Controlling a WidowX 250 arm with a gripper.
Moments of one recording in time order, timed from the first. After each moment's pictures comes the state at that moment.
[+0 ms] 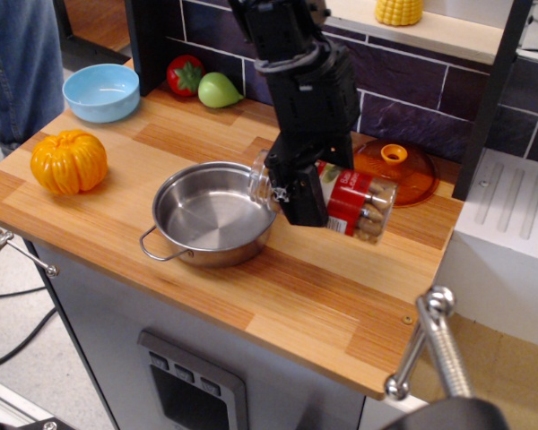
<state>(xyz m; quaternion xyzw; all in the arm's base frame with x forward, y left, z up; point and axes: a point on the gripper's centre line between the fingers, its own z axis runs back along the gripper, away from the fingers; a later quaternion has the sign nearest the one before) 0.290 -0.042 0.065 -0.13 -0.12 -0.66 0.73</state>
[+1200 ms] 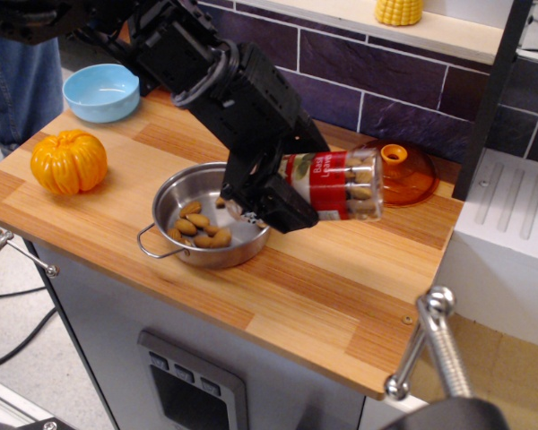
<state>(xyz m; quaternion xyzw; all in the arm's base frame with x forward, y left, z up) 0.263 -0.039 0.089 -0.13 -0.30 -0.58 0.74</state>
